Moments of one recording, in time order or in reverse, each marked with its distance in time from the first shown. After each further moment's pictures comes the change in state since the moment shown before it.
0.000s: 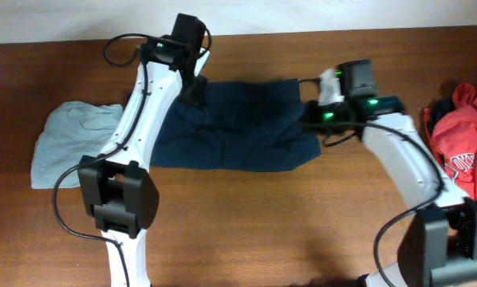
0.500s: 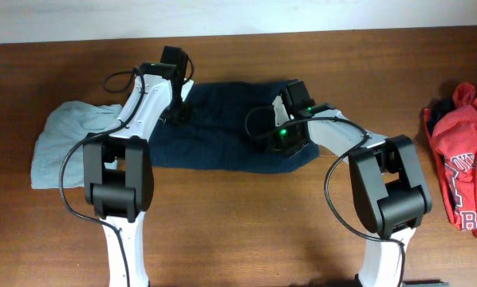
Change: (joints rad) left arm 0.097 0.116 -0.233 0.171 0.064 -0.006; right arm 0.134 0.375 0.022 0.150 -0.014 0.031
